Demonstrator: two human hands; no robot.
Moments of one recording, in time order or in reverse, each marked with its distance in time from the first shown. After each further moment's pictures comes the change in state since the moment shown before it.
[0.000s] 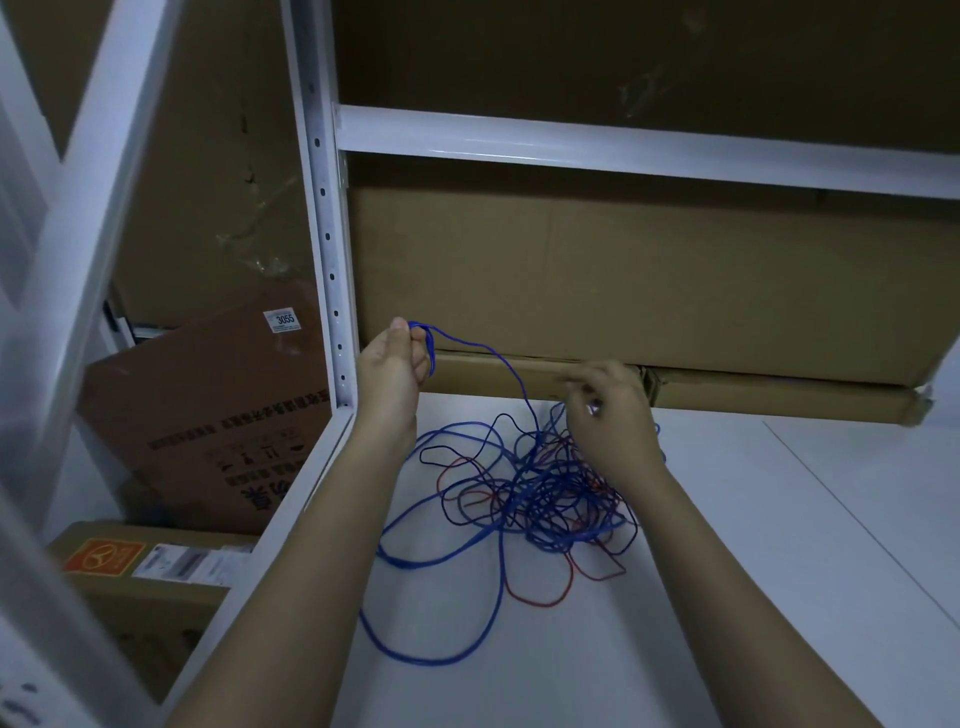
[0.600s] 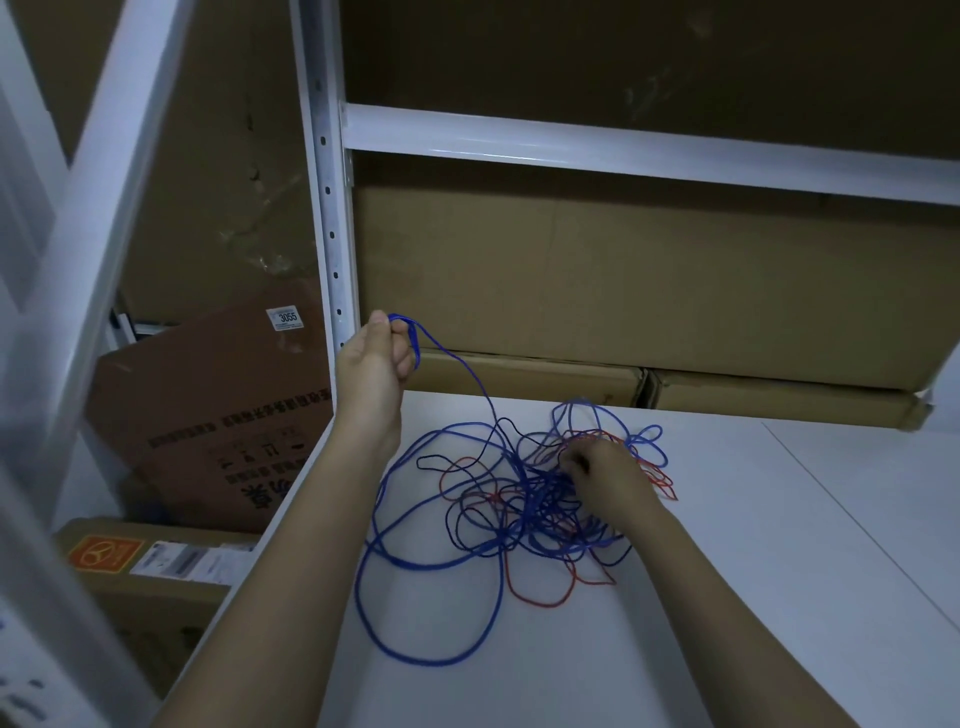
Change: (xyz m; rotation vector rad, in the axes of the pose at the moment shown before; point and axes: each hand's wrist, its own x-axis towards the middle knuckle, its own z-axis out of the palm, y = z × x) left_hand -0.003 0.013 -0.013 -0.066 -0.004 0.041; right_hand -0.027 0.040 0.020 -0.322 -0.484 0.193
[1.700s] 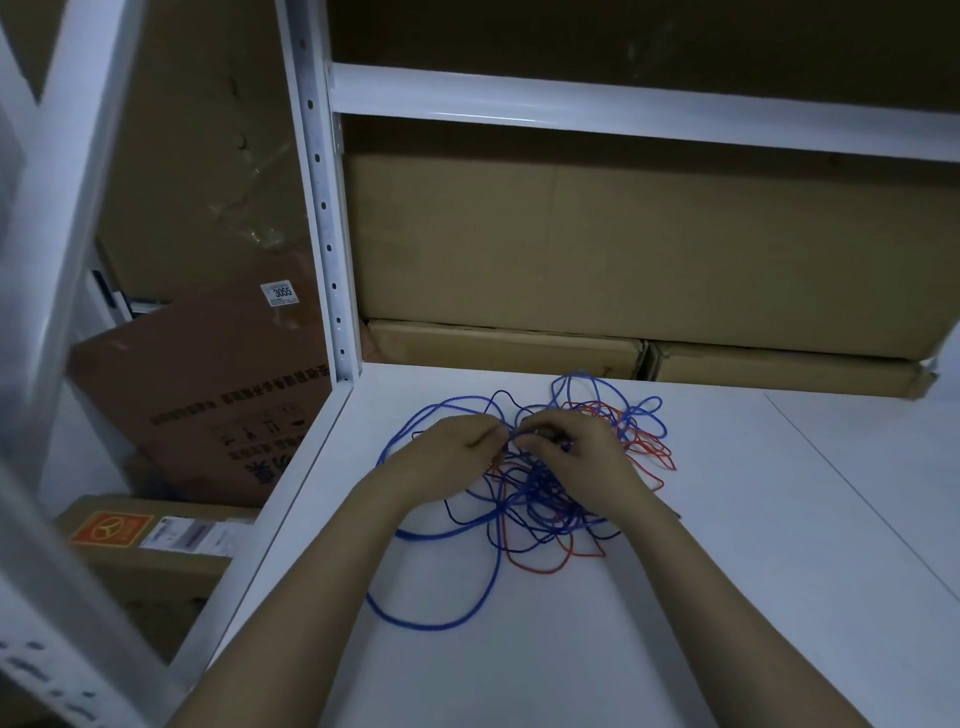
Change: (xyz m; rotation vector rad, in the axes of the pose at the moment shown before) left_hand -0.050 -0.047 -0.009 1.164 -0.780 -0.146; right_hand -0.029 -0.031 -0.006 0.511 0.030 -0.260
